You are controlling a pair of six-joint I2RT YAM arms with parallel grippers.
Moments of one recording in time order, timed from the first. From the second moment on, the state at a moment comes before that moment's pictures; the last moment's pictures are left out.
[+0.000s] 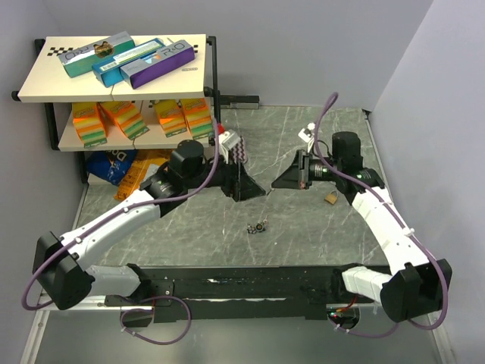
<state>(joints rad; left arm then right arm) -0.75 1.26 1.08 -0.04 0.58 -0.52 0.22 1.15 1.02 -0.45 -1.03 0.44</state>
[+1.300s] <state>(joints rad) -0.72 1.33 0.99 0.50 0.49 -0.97 0.21 1.03 0.92 0.27 -0.91 1.02</state>
